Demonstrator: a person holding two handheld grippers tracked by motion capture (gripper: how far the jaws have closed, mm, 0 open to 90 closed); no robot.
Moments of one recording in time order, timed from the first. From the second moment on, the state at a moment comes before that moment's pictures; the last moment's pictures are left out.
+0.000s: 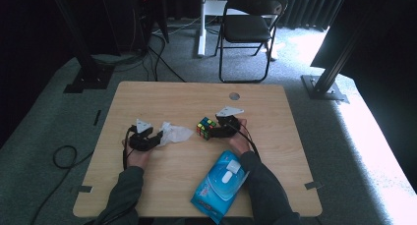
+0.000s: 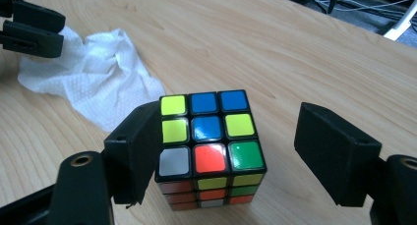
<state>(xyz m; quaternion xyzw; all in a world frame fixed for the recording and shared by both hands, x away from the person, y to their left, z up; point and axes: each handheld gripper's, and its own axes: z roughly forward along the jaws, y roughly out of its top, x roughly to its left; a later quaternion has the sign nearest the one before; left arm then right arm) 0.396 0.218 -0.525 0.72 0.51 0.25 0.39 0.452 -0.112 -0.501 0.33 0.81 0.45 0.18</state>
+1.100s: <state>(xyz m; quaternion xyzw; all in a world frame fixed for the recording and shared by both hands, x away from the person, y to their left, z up) 0.391 0.232 -0.516 0.70 0.52 0.26 0.41 0.454 -0.141 -0.503 0.43 0.75 0.44 0.24</state>
